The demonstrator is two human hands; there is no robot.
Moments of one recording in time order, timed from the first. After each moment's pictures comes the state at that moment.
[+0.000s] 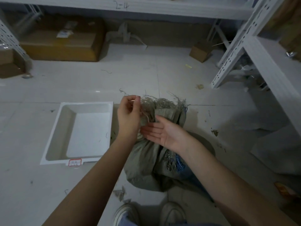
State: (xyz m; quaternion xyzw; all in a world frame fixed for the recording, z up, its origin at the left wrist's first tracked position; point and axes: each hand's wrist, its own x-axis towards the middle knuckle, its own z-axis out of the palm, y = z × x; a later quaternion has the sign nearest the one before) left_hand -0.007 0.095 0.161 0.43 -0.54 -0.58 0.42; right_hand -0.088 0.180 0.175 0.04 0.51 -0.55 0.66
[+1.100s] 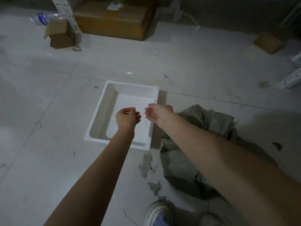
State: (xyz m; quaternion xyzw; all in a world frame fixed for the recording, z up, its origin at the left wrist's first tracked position) left_hand 0.122 -0.009 0.051 0.66 -0.34 -0.58 0.35; right_hand 0.022 0.012 0.084 -0.01 0.68 -0.44 0.58
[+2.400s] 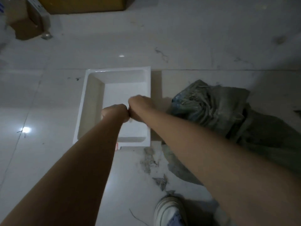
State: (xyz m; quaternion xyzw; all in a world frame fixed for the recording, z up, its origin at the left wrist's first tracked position) left_hand 0.114 -0.056 -0.004 0.60 -0.72 -0.17 -0.32; right_hand 0.036 -0.013 0.008 -0.61 0.74 -0.05 0.27
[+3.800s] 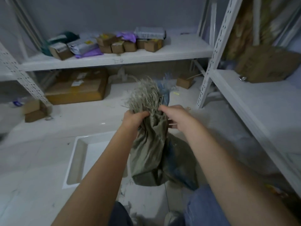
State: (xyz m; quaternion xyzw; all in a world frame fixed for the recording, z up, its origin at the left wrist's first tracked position) left_hand -0.020 0.142 0.314 0.49 -0.52 -0.65 0.25; right_hand -0.134 0.208 0.315 -0.14 0.75 -0.48 0.42
